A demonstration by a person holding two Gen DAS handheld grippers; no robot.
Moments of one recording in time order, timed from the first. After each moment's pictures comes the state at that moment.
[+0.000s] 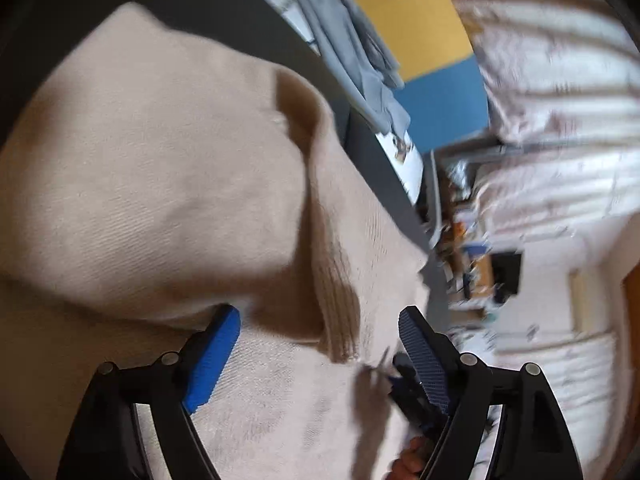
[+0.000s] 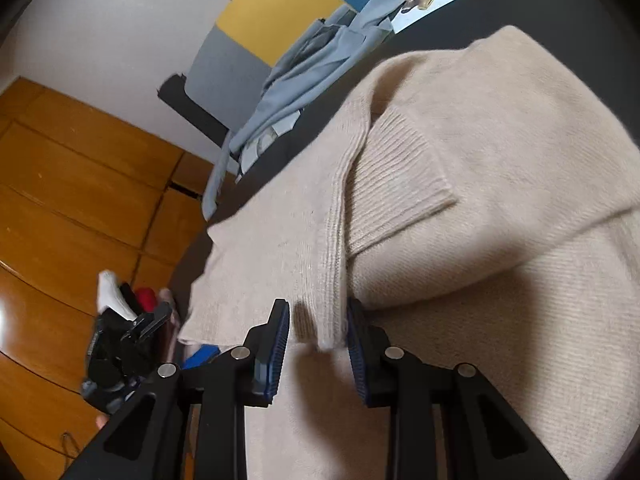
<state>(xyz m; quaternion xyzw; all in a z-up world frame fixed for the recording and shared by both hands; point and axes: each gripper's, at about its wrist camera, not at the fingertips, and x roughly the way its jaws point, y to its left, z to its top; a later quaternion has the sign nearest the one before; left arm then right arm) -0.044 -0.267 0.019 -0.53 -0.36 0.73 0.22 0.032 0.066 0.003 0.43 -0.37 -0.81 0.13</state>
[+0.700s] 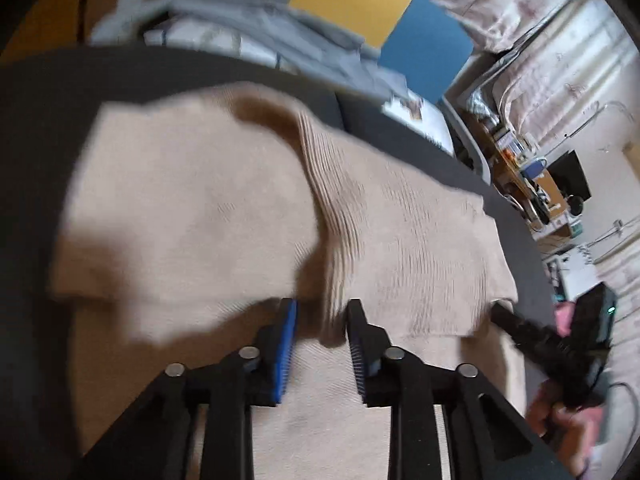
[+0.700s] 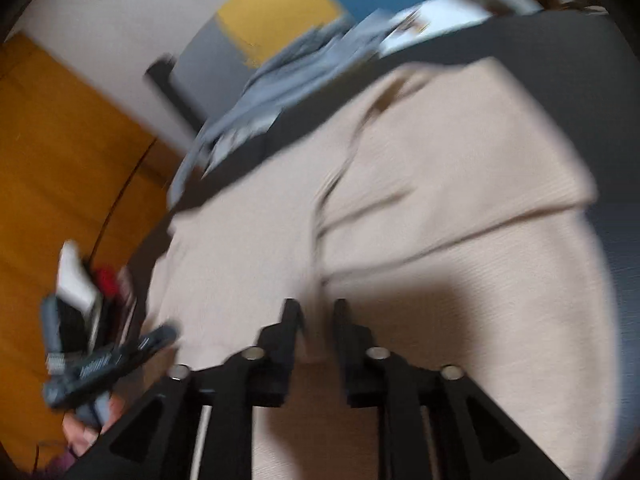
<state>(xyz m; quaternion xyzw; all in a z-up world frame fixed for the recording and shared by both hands) -0.004 -0.265 0.049 -0.49 -0.14 0.84 0.20 0.068 0.076 0.028 0.42 -0.30 -0.86 0.05</state>
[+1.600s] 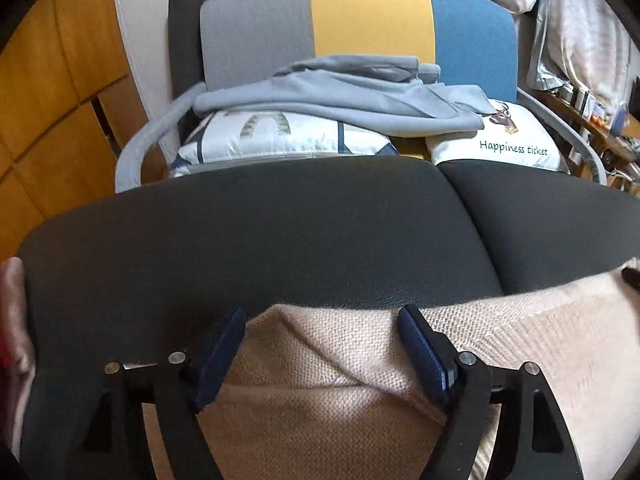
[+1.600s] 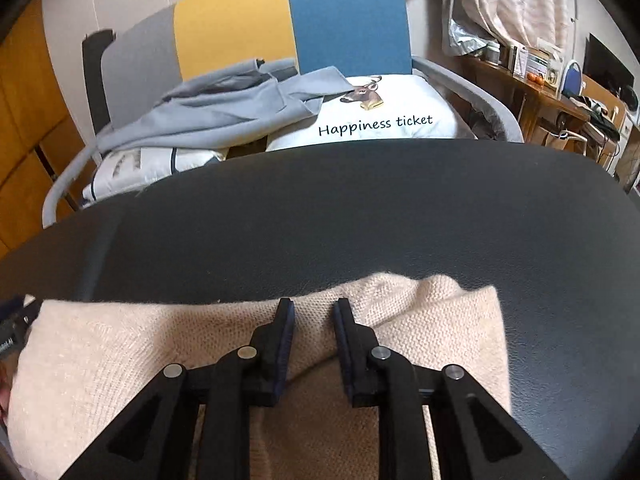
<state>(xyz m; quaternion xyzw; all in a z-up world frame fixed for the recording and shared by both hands) -0.165 -0.231 0.017 -0.44 0.05 0.89 0.07 -0.078 0.111 0.009 0.44 -0.10 -0.89 -0.10</state>
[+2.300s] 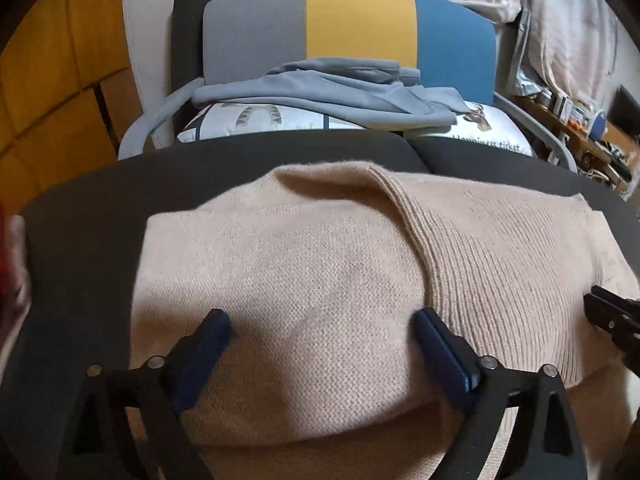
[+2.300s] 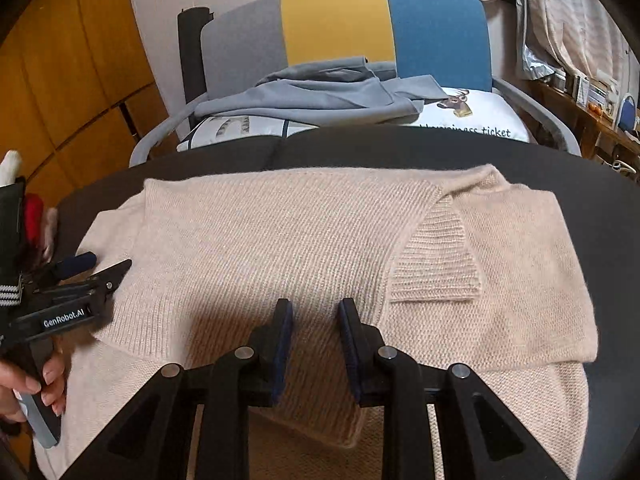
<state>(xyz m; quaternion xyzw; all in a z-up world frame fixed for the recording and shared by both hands) -0.092 -0.243 0.000 -0.42 0.04 0.90 0.09 -0.013 0.004 0.026 0.41 -0.07 -0.91 0.03</state>
